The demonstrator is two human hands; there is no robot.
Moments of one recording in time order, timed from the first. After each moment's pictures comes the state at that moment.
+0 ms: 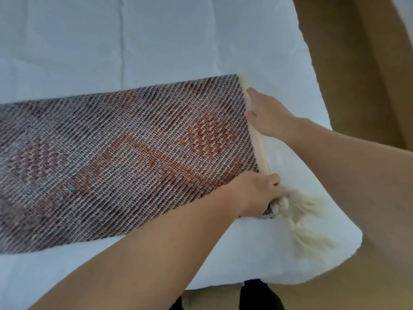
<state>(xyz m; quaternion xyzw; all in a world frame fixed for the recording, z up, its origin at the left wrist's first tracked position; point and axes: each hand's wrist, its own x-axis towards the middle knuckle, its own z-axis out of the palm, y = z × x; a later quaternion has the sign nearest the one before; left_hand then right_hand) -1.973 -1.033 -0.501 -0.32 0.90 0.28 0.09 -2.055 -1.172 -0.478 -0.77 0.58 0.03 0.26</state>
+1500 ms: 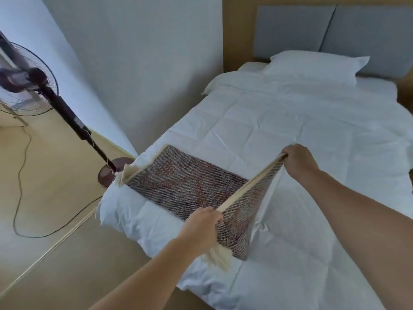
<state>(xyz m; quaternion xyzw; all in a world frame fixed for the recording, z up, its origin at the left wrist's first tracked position) -1.672 -0.799 -0.164 -0.83 0.50 0.20 -0.10 -1.767 -1.100 -0.148 -0.88 0.42 -0.11 0.18</state>
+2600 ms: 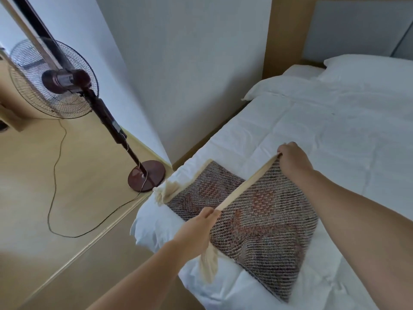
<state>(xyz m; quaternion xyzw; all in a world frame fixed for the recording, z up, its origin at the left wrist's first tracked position) -1.409 -0.745 -0.182 -0.85 0.47 0.23 -0.05 -1.465 -1.065 -0.163 -0.90 0.37 -0.10 0.21</state>
